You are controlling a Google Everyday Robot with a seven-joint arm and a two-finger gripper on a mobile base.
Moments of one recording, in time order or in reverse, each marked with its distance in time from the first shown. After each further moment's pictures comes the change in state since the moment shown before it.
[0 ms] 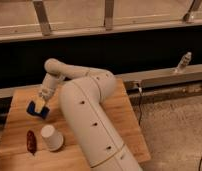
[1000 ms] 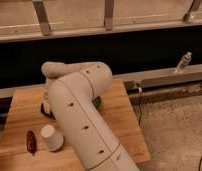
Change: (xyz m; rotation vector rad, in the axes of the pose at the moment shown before) arm 0.052 -0.041 -0.019 0.205 0.142 0.260
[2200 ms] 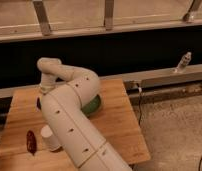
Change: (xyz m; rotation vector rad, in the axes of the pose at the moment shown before) arm -0.068 -0.003 0.016 -0.021 0.024 -0.106
